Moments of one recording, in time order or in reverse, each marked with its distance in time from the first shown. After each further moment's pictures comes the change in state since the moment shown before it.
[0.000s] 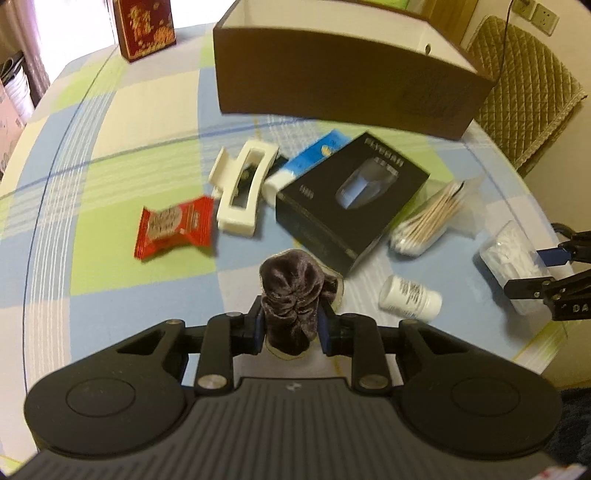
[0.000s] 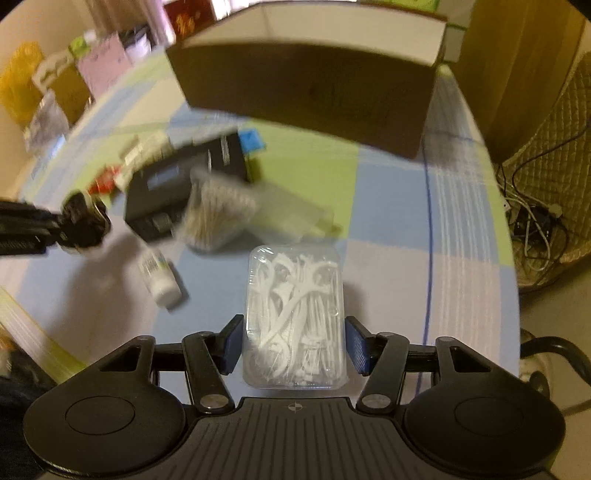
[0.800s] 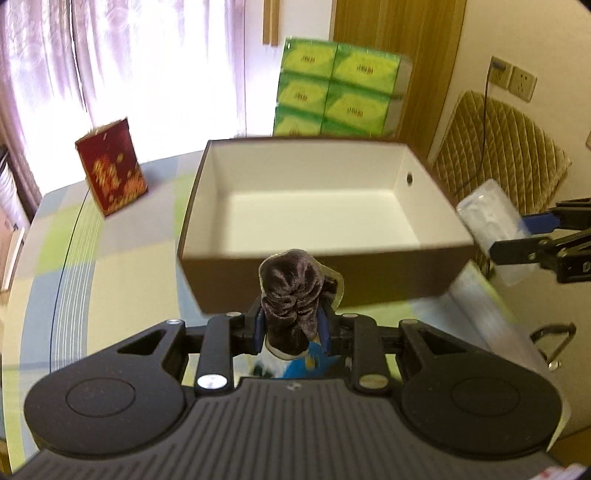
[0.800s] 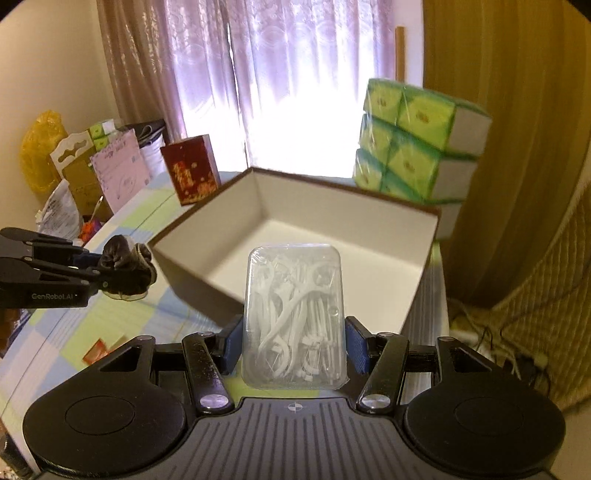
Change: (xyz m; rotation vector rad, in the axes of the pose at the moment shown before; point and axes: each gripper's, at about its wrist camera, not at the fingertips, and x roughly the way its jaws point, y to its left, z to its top) left arm -0.024 -0.017 0.161 0.043 -0.274 0.010; right arm -0.040 -0.030 0.166 -0.103 -0.336 0.022
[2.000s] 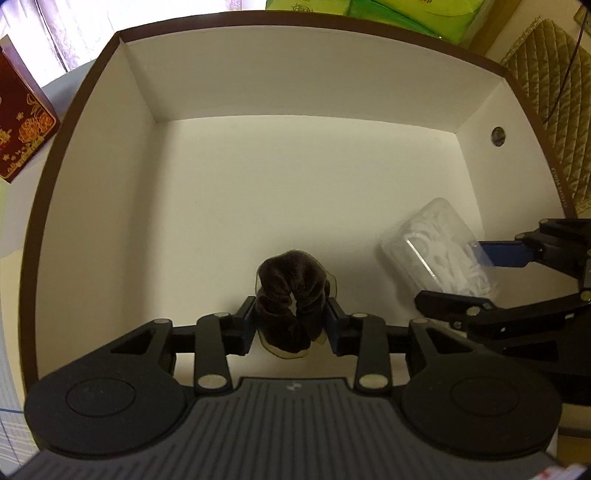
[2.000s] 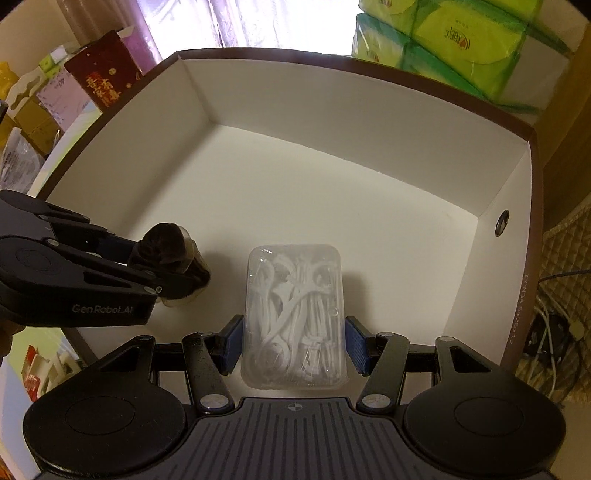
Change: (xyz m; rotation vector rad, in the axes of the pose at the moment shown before) left arm 0.224 0.005 0.065 -0.098 0.462 0.007; right arm 0.187 -0.069 0.030 0.054 0.412 0.018
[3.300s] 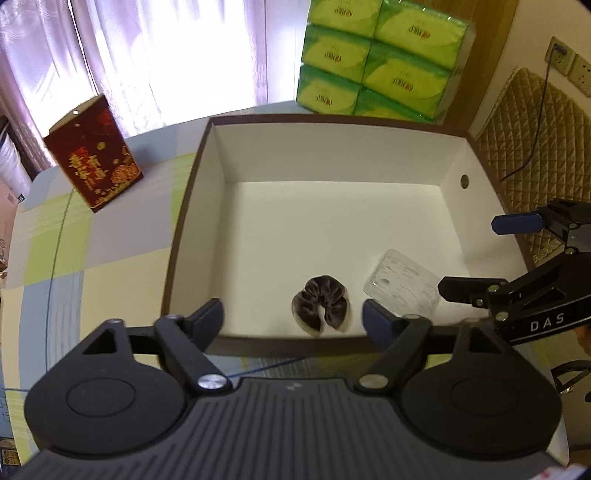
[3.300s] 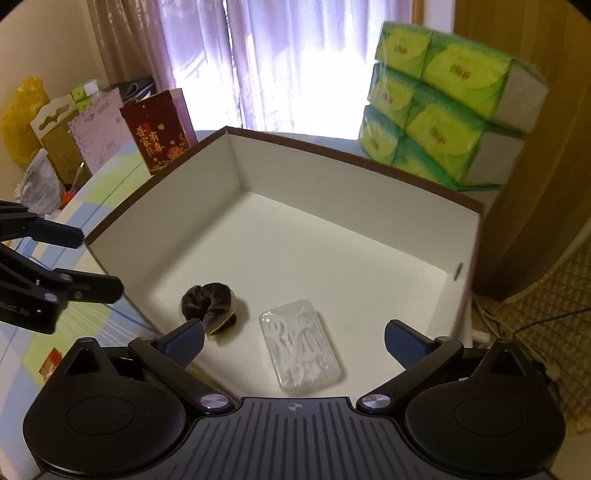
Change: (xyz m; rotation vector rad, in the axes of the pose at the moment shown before) left arm -0.116 0.005 -0.063 -0.004 -0.271 0.083; right arm -0.076 0.045 -0.035 -0.078 -0.251 -0.037
